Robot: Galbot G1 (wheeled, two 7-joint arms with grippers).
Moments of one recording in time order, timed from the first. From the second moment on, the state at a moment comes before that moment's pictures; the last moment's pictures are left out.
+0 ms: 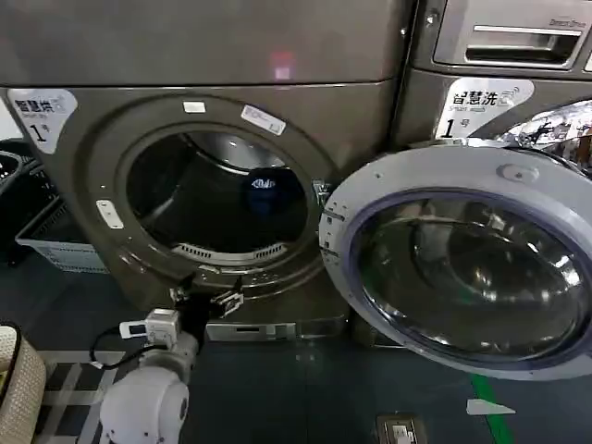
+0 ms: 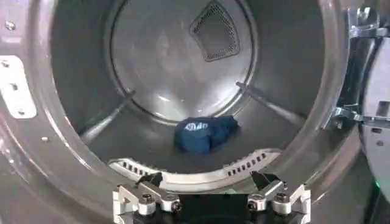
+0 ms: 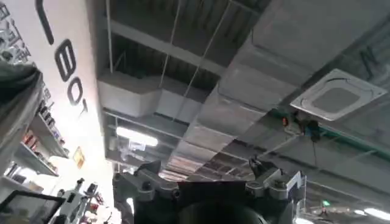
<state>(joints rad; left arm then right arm) 1.28 -1.52 -0.47 -2.28 0.09 0.74 0.10 -1.58 1.20 2.56 1.77 0.17 -0.03 -0.01</state>
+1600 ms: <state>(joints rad) 1.26 -1.52 -0.46 -2.25 0.07 0.74 0.06 -1.60 1.23 2.59 1.76 0.17 -0.03 -0.01</state>
